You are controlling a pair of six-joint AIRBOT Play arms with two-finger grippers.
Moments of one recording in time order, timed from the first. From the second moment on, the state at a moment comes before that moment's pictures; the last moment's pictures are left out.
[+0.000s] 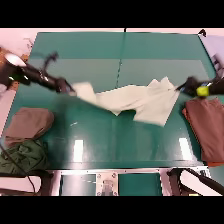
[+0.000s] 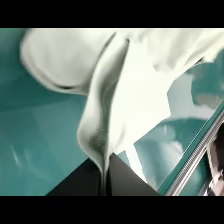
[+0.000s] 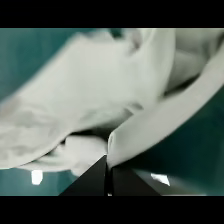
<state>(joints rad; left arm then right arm) 0.09 -1.50 1.46 0.69 -1.46 -1.02 -0.38 -1.10 1.18 -0.90 1.27 1.39</state>
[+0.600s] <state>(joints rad) 0.09 -0.94 2.01 0.64 -1.14 -1.16 -0.55 -0.80 1.94 -0.90 1.13 1.49</state>
